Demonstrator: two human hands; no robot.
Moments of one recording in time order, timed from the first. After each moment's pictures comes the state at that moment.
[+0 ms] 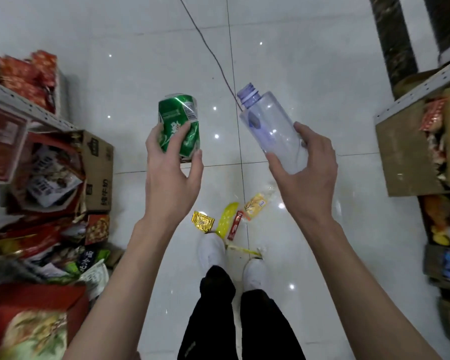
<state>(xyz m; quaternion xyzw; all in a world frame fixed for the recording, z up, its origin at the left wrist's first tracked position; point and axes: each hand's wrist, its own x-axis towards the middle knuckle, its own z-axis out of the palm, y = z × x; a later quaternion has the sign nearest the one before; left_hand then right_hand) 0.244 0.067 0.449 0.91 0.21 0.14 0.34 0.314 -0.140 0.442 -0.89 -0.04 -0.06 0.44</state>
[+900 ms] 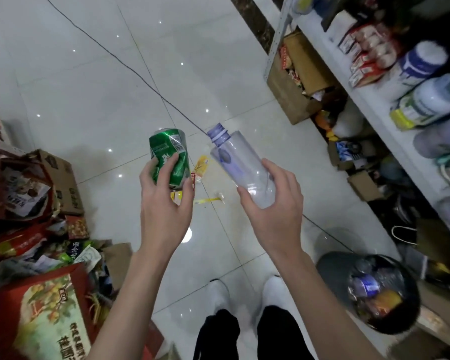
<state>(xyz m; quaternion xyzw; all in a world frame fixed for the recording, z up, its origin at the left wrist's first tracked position) -0.053 -0.117 0.604 0.91 0.09 0.08 0.40 -0.069 -0.302 0.605 -0.88 0.12 -0.10 0.45</state>
